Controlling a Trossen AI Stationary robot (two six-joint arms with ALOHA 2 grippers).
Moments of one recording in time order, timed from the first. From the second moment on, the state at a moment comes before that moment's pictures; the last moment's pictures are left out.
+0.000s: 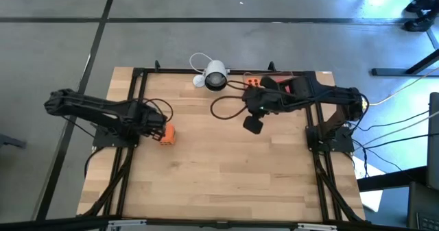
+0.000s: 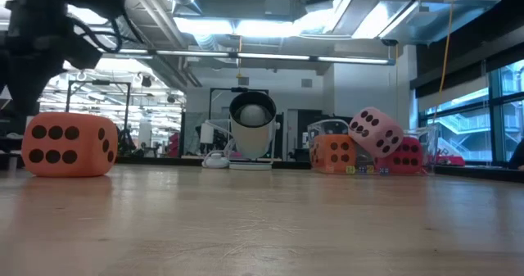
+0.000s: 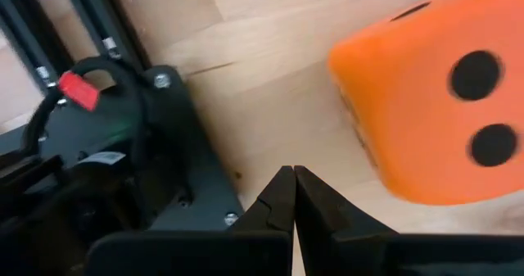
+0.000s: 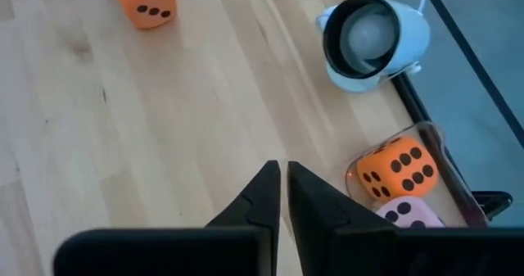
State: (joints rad) left arm -0.02 0.98 0.73 -1.32 -0.04 -1.26; right arm 0.14 1.70 2.07 -1.43 0.36 0.39
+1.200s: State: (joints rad) left arm 0.13 1.35 0.76 -0.69 0.14 -0.69; right arm 0.17 1.70 2.07 -1.51 0.35 0.39
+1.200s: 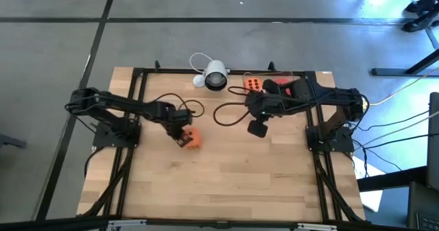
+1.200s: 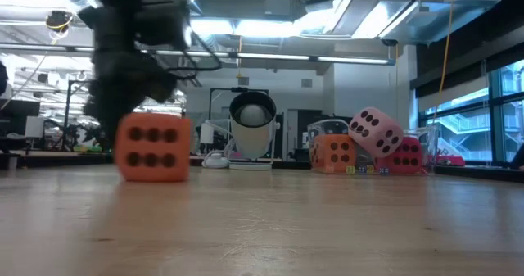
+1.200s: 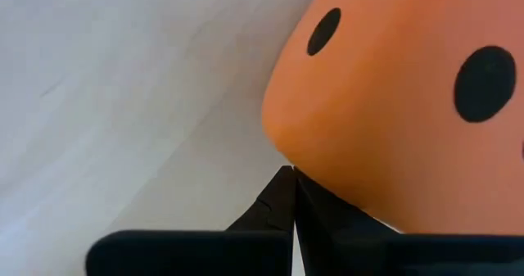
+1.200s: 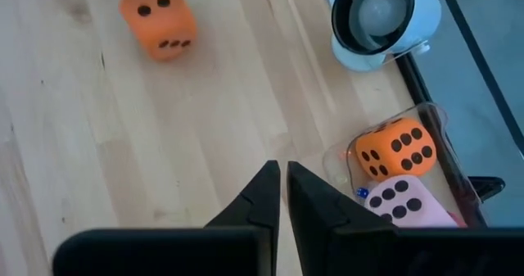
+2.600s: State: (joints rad) left arm -0.01 1.36 1.30 -0.69 -0.04 -0.67; right arm 0.46 1.67 1.80 -1.35 0.32 0.65
